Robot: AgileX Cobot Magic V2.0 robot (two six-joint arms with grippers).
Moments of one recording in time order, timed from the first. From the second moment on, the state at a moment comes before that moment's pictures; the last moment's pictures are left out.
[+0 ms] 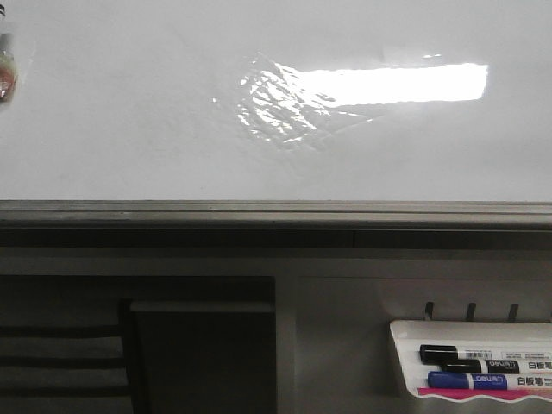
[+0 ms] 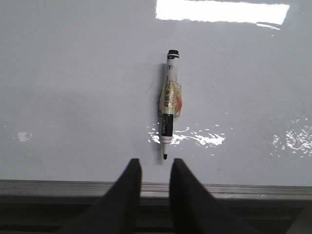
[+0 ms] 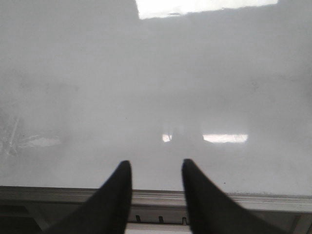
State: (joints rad) left arm -0.07 0.36 -0.48 -0.08 0.45 -0.03; right arm -0.03 0.31 -0.47 0.15 0.45 -0.09
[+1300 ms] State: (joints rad) left arm -0.16 0.88 -0.64 -0.10 0.44 0.14; right arm -0.03 0.31 -0.47 0.18 0.46 -0.09
